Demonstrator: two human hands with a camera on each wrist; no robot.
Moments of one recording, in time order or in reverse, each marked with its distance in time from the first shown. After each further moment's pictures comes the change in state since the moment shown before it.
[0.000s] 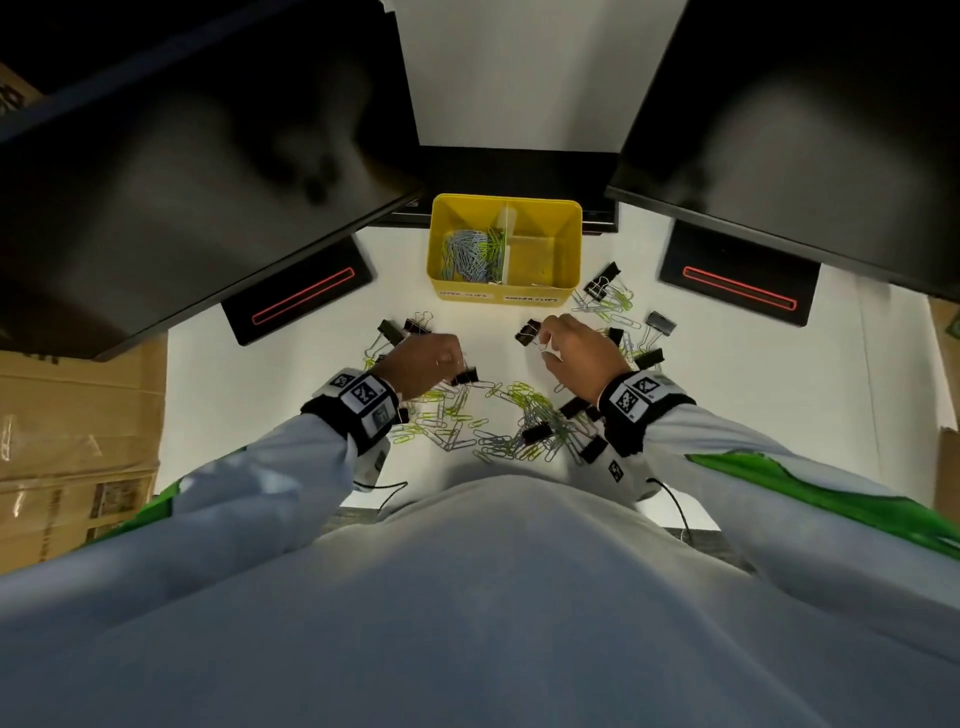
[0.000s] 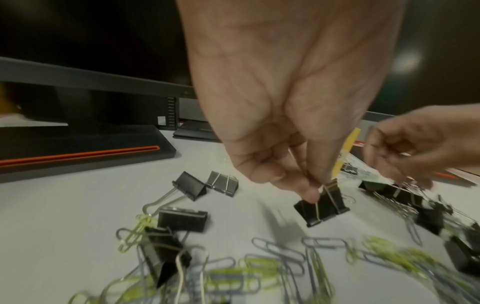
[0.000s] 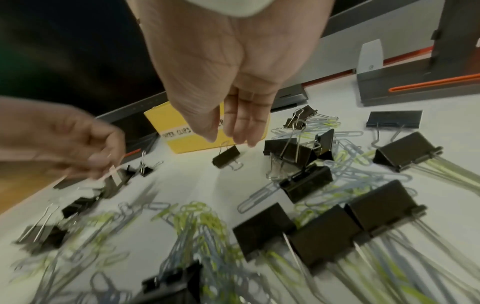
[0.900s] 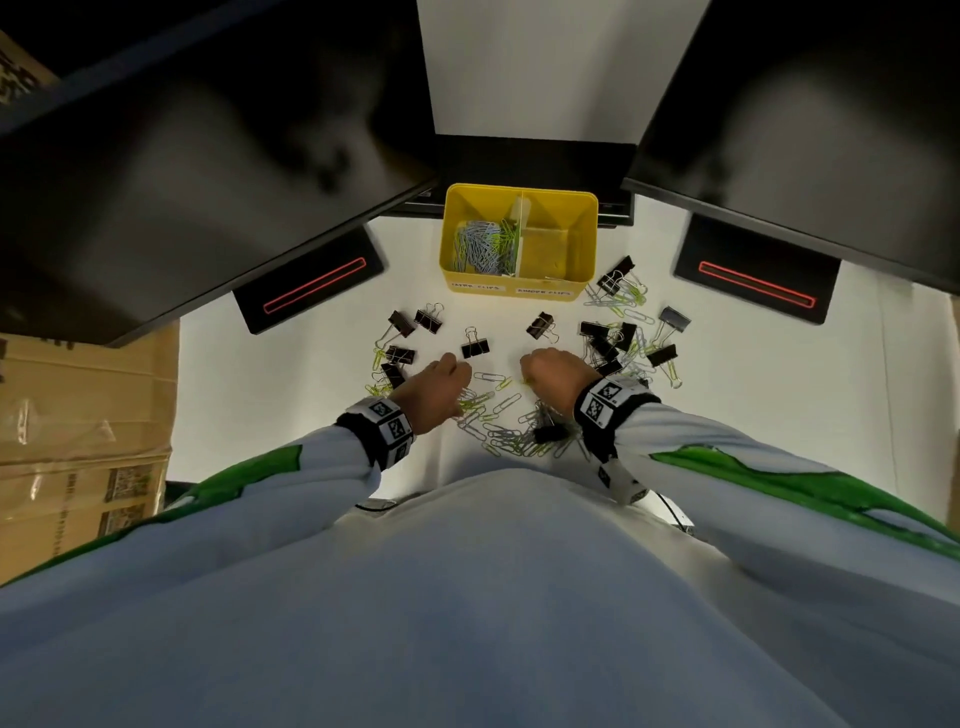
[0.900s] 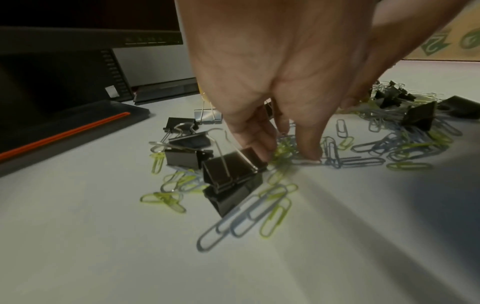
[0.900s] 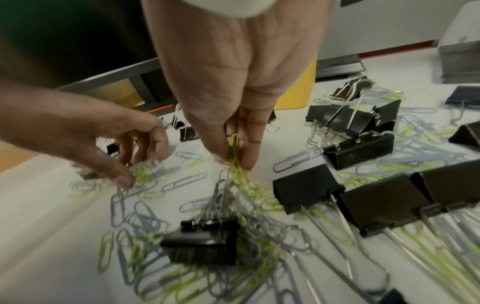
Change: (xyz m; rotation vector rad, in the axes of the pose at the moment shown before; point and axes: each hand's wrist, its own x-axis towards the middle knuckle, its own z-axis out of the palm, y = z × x) left_hand -0.016 -0.026 0.050 0.463 -0.127 0.055; right_hand 0.009 -0.029 0.034 -0.218 -0.357 -0.114
